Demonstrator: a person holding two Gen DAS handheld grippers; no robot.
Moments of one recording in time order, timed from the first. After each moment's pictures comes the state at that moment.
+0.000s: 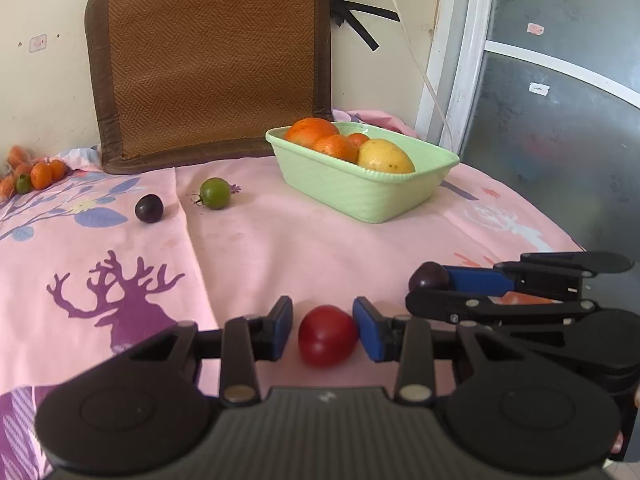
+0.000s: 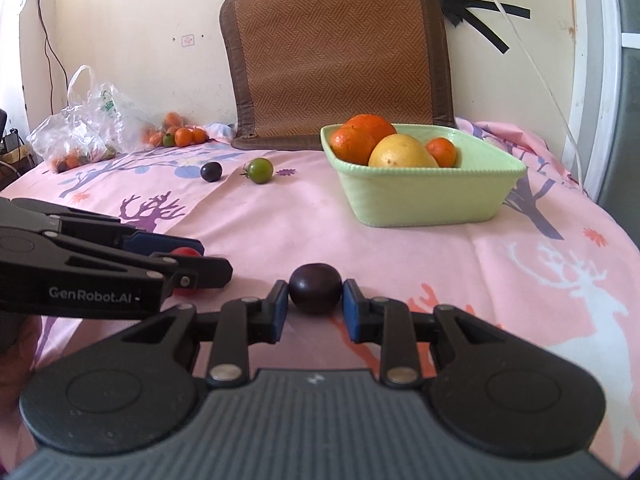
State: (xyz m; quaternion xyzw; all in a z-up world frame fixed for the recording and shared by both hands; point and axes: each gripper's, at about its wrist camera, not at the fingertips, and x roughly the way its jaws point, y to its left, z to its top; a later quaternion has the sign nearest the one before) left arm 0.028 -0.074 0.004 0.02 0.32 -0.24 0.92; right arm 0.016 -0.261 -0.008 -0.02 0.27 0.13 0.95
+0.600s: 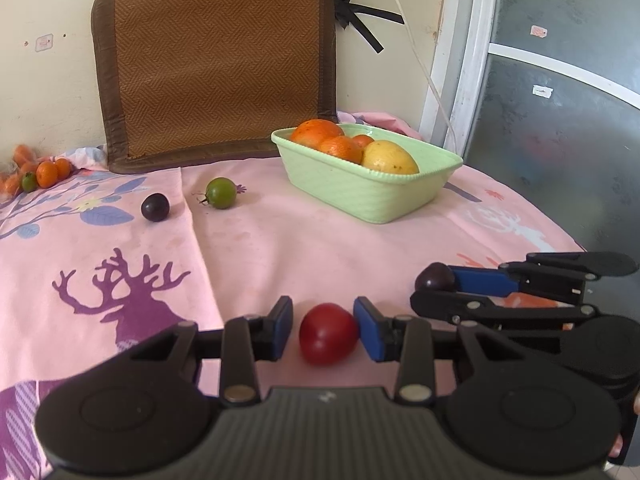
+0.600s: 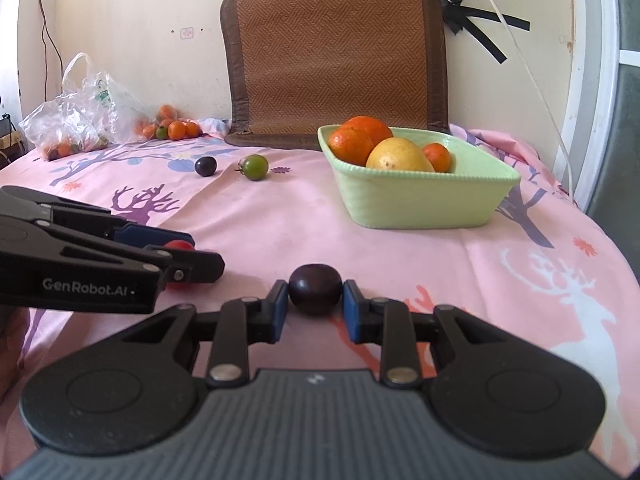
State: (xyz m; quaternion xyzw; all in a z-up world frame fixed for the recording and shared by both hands) left arm 0.026 -0.072 0.005 0.01 0.31 -0.23 0.92; right arm 0.012 -0.252 -0.009 -0.04 0.27 0.11 0.96
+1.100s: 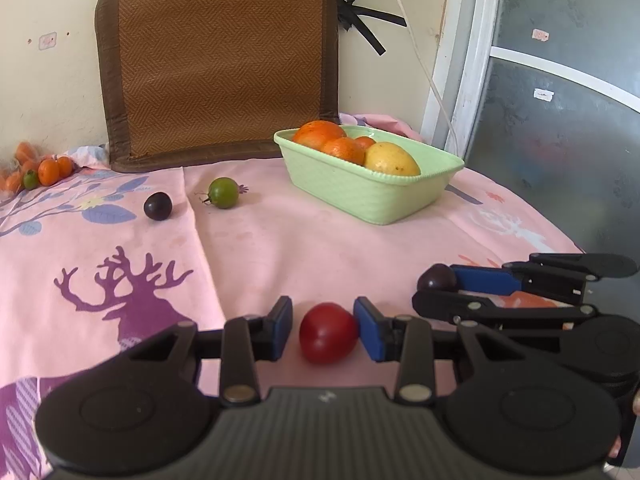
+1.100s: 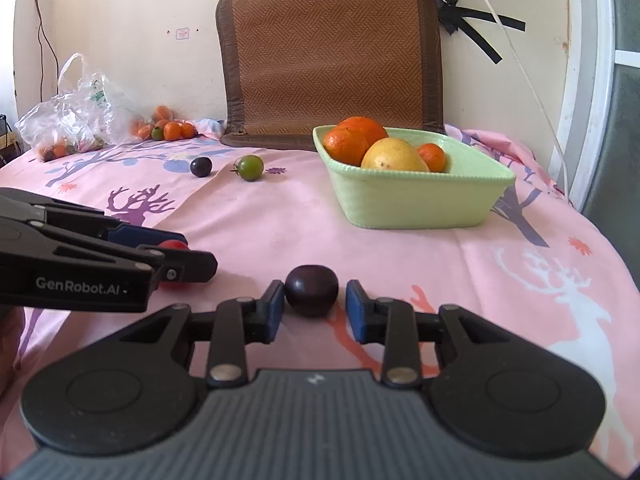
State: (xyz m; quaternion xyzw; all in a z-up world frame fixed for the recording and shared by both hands) left arm 0.026 -0.070 0.006 0.01 0.31 -0.23 0.92; right arm 0.012 -0.252 -0.009 -0.04 0.27 0.11 0.96
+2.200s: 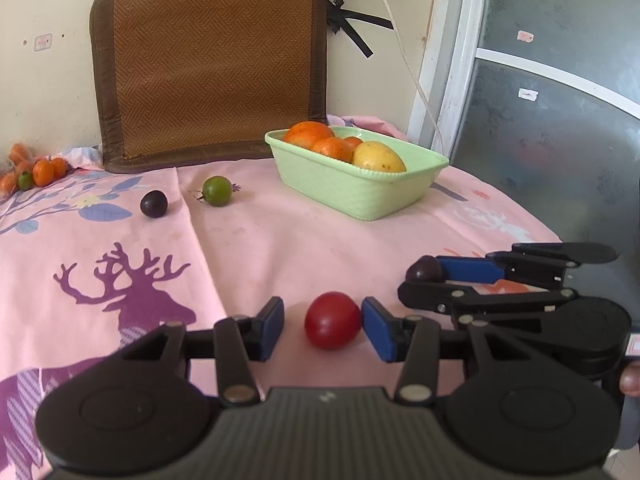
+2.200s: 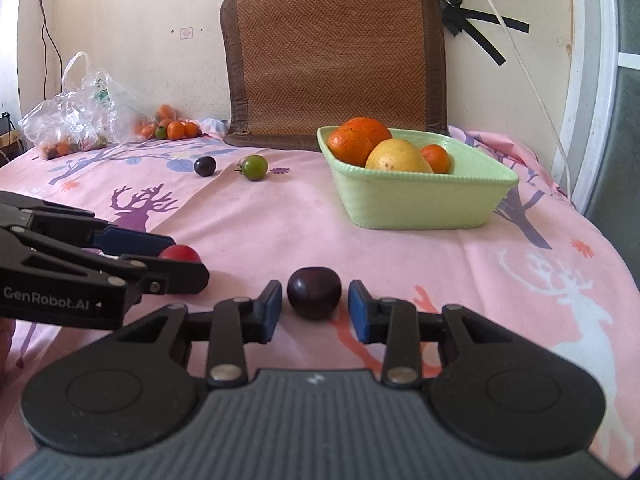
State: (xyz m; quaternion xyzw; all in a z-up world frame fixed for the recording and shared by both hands) left arm 0.015 -0.064 0.008 0.01 0.31 -0.25 0.92; right arm 0.011 -0.251 -0.009 -0.04 0.27 0.11 0.96
